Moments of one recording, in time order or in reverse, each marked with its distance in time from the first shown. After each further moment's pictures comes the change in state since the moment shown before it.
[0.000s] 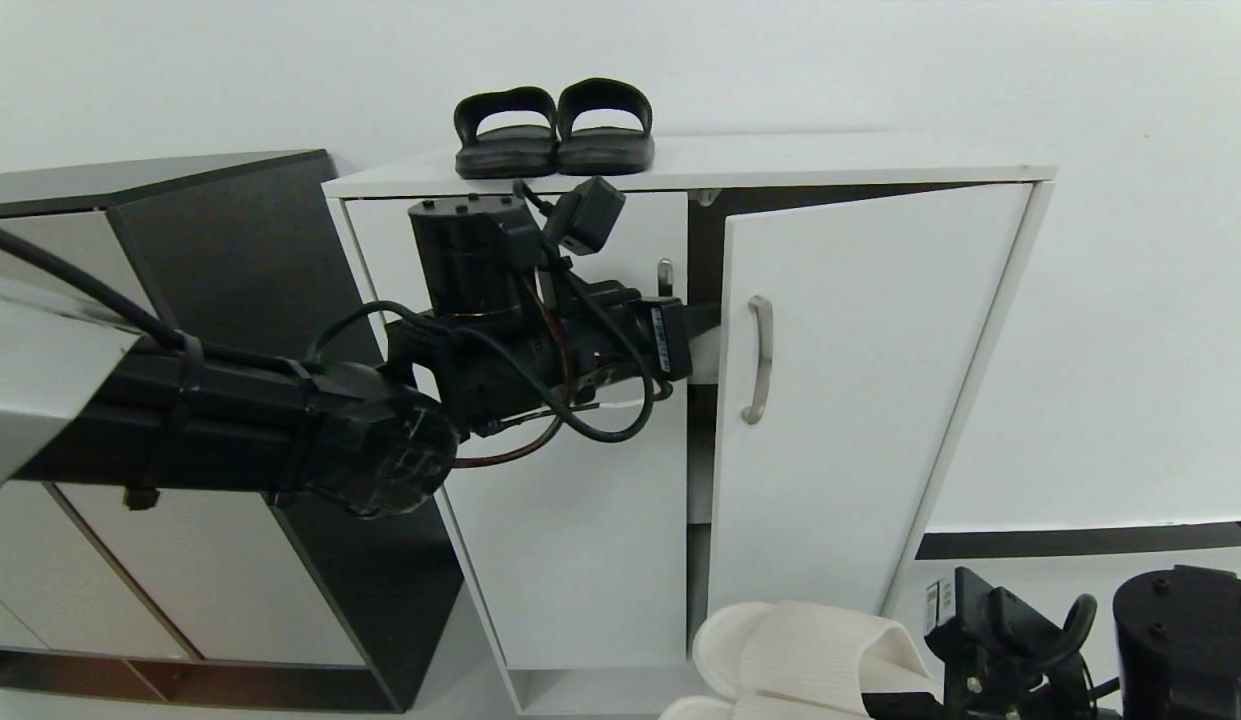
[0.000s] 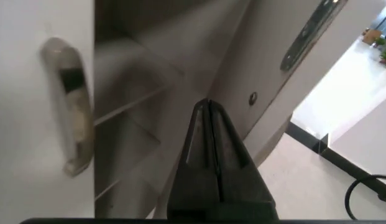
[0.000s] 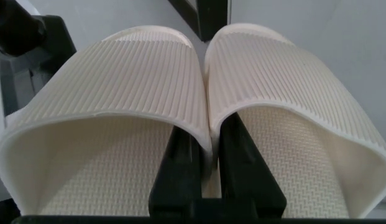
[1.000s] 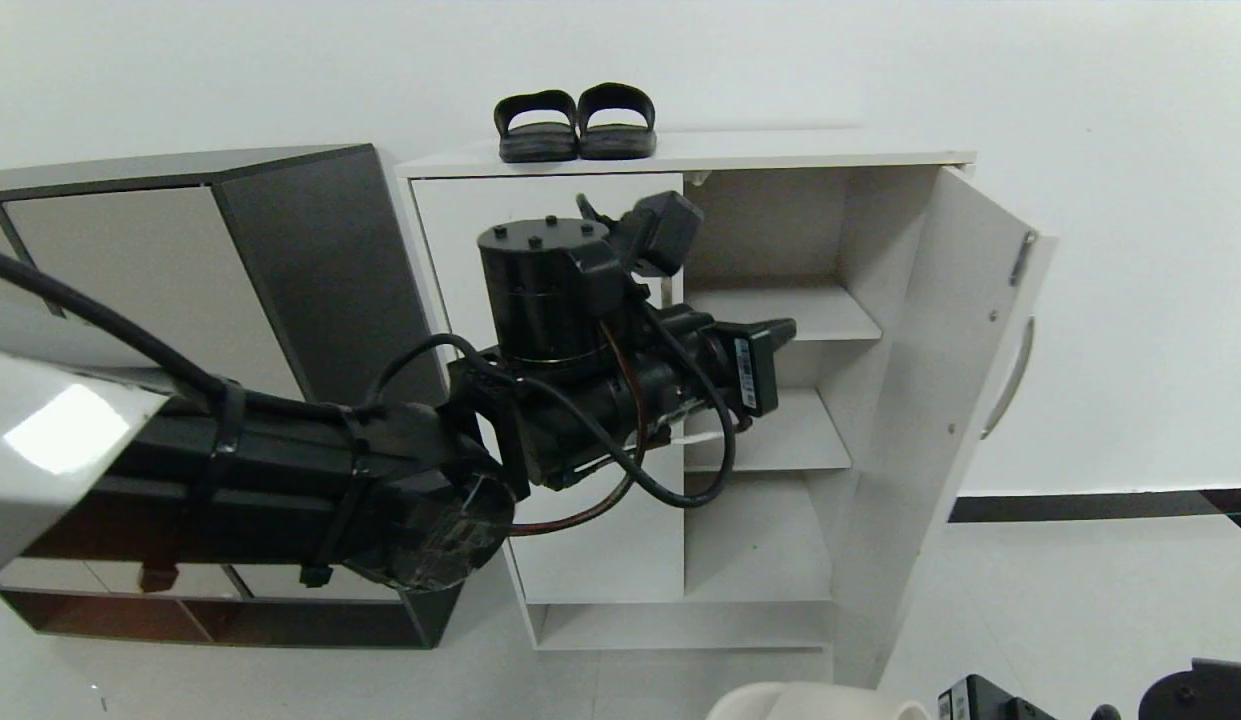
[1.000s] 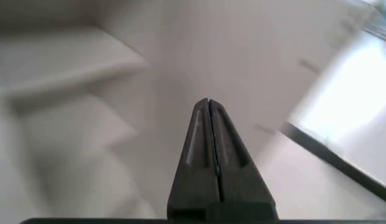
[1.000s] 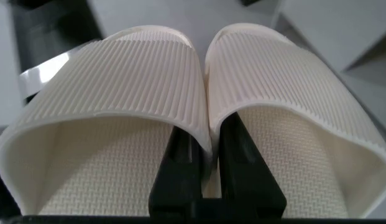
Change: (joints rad) left arm -0.144 -0.002 0.033 -0.064 0.243 0.016; right arm 0.124 -0.020 0.099 -0.009 -0.082 0.011
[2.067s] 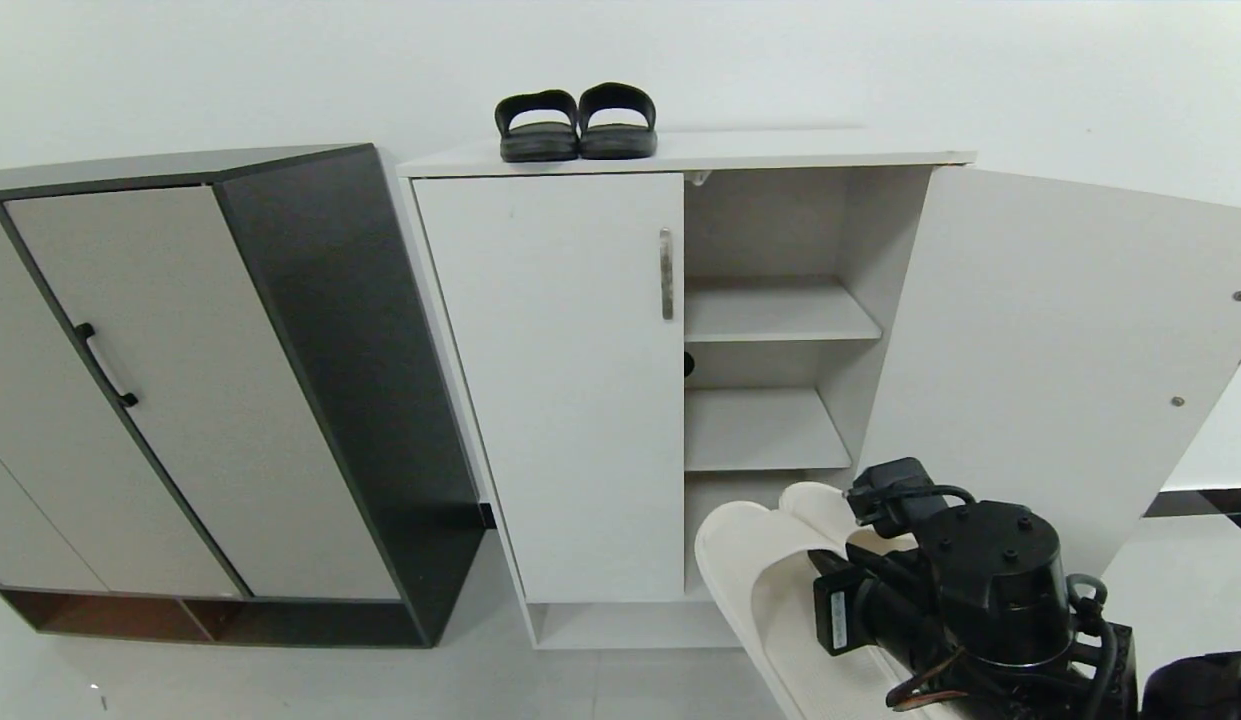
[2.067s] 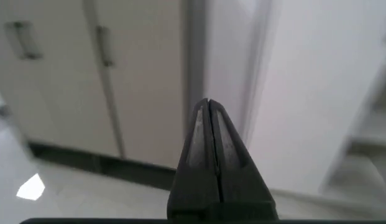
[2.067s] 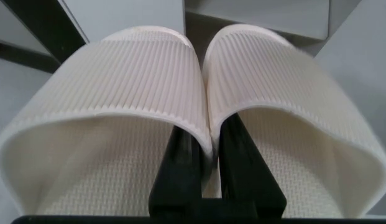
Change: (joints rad) left arm 0.781 -1.610 0.975 0.644 0.400 0.274; right arm -0.153 0.282 -0.337 -0.030 -0.634 0.190
